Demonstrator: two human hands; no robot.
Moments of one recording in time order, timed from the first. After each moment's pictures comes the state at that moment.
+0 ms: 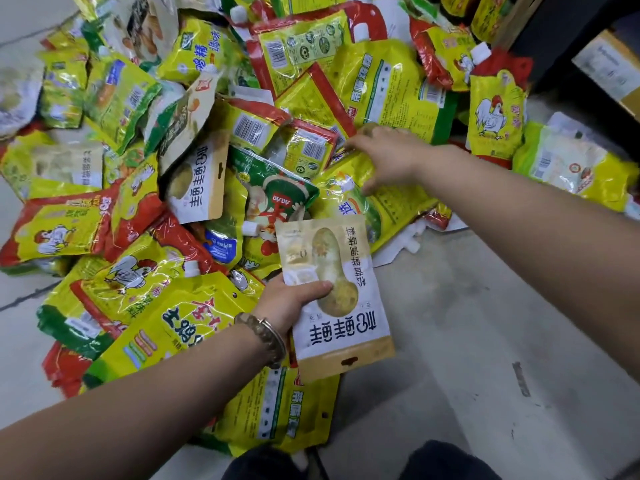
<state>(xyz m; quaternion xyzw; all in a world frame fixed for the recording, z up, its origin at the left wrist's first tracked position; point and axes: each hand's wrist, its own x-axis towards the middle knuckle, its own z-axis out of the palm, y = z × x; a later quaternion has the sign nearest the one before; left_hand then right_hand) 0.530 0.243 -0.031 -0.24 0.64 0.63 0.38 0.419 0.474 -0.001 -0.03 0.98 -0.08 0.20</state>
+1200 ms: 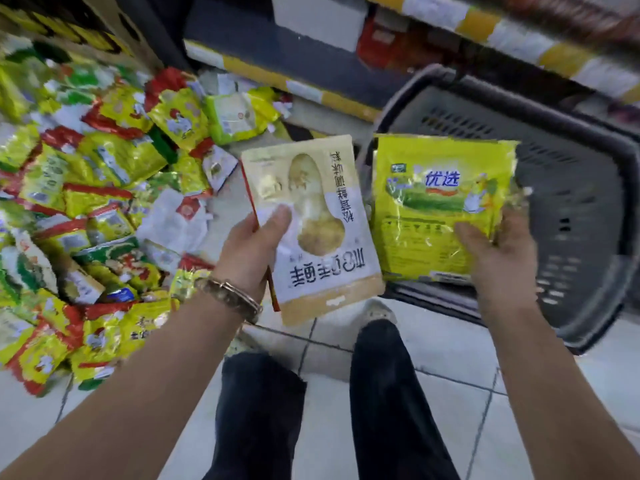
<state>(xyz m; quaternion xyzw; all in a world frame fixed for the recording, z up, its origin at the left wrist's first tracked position) 0.720 0.439 0.360 0.06 0.66 0.47 0.58 0.957 0.525 0.387 0.68 0.49 -0.45 -0.29</state>
